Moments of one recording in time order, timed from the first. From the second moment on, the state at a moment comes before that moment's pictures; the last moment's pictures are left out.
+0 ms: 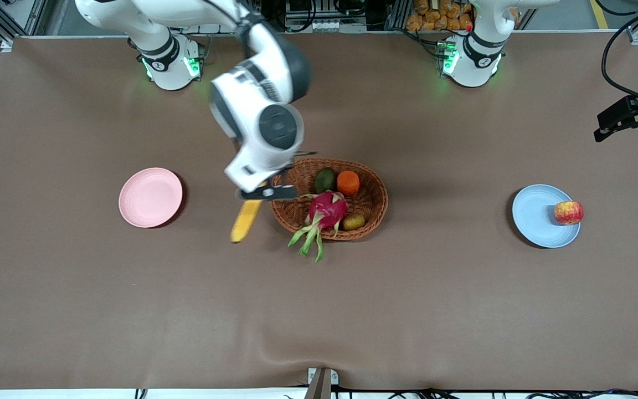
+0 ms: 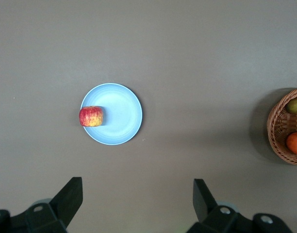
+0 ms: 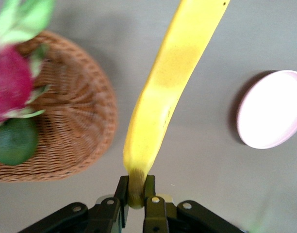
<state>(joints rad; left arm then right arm) -0.06 -0.03 0.07 -1.56 0.01 1.54 0.04 0.69 0.54 -0.12 -1.28 0.01 1.46 0.54</state>
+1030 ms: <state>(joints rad) -0.06 -0.02 0.07 -1.56 0.01 1.54 0.04 0.23 0.08 -0.12 -2.02 0.00 1.71 0.00</state>
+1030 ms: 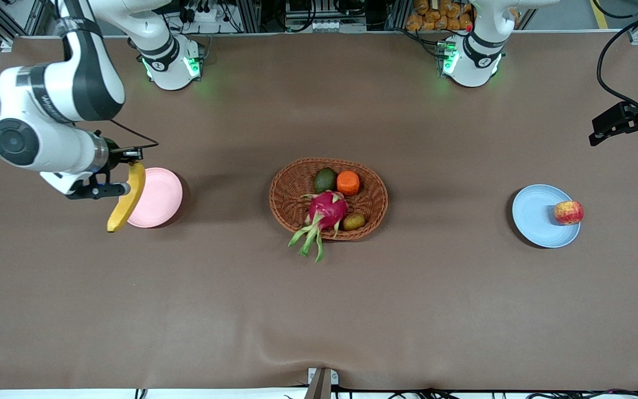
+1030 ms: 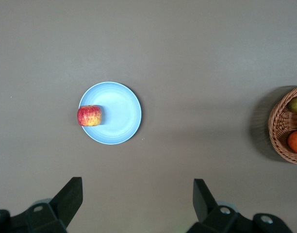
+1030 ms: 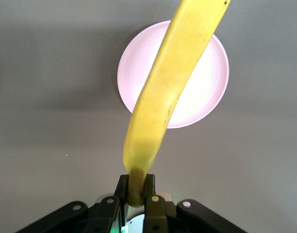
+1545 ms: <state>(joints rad) -0.06 -0.02 0.07 -1.56 0.01 1.54 0.04 0.16 0.08 -0.12 -2.29 0.00 2.07 -0.13</state>
